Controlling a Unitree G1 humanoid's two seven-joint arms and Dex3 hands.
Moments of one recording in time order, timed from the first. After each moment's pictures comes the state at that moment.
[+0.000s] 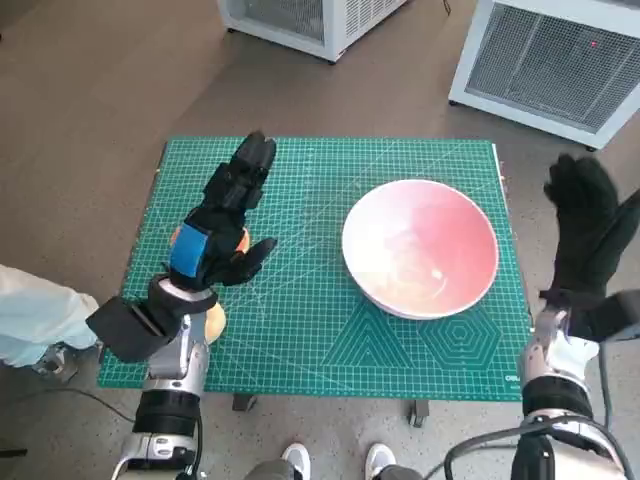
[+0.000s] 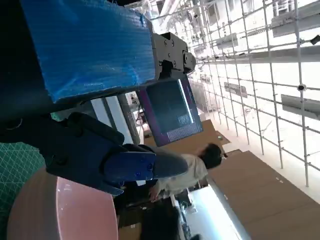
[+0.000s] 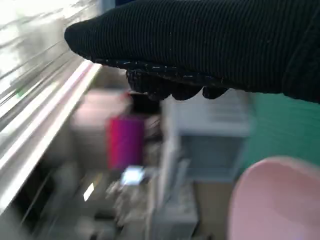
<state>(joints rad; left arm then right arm) -0.48 0.14 0.13 0.49 -0.27 -0.63 -0.51 -0.73 -0.26 -0.43 1.25 0.32 -0.76 0.27</state>
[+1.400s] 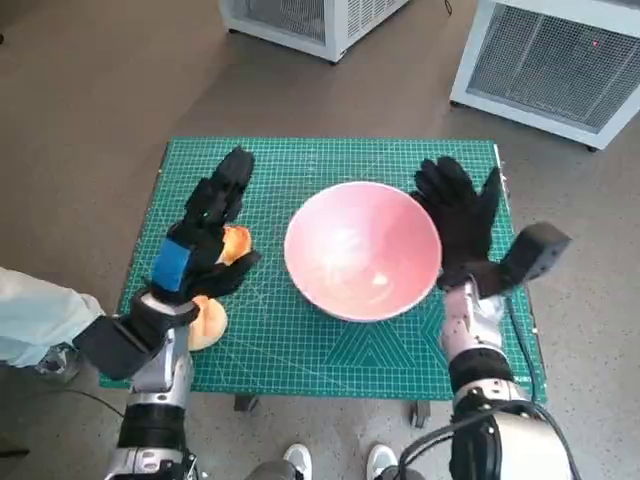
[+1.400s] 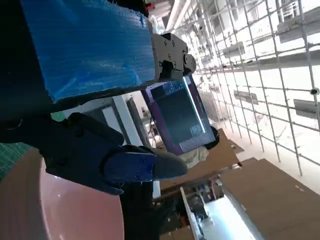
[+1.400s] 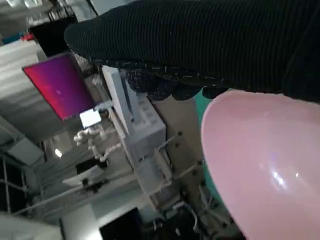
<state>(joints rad) -0.40 0.20 0.16 0.45 -0.25 -0.67 -0.49 -0.92 -0.02 -0.46 1.30 0.31 -0.44 0.38</state>
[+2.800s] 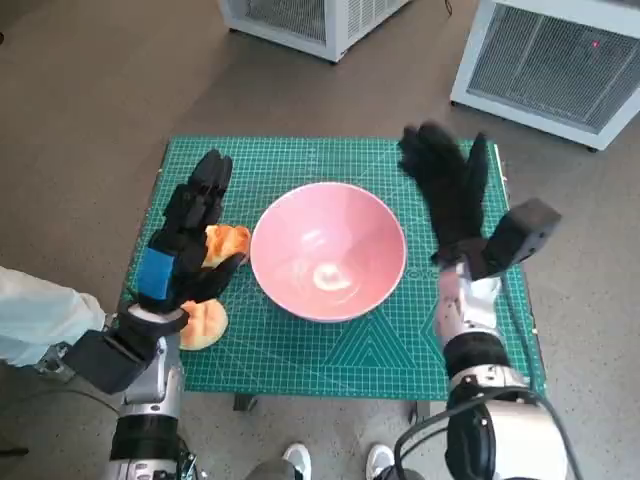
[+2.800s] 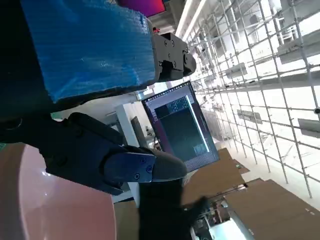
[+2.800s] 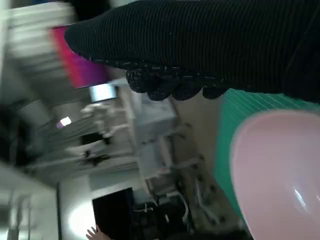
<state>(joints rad) -0.36 0.20 0.16 0.41 -0.23 -0.68 -0.40 -0.96 -0.05 -0.36 1.25 0.20 -0.70 0.41</state>
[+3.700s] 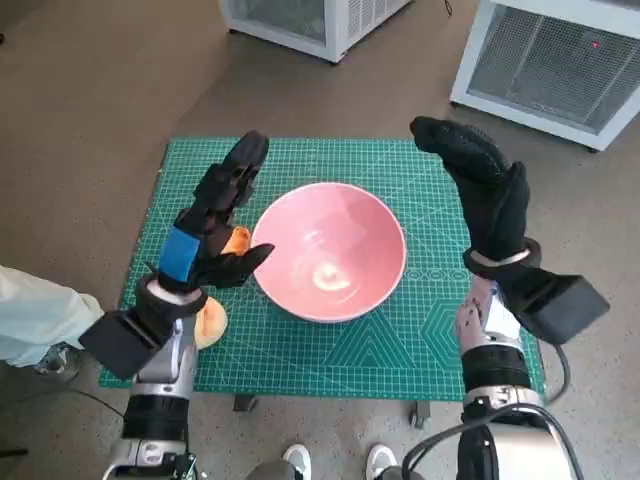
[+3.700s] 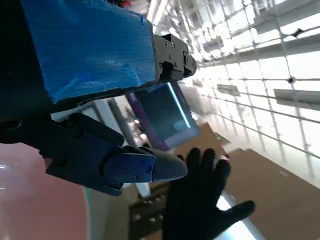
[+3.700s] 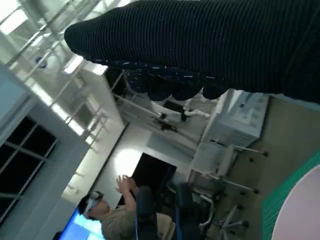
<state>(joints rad) -0.47 0.19 0.10 0.39 -0.25 -0.66 -0.48 -0.80 -0.07 -0.26 0.92 0.32 -0.98 0.69</state>
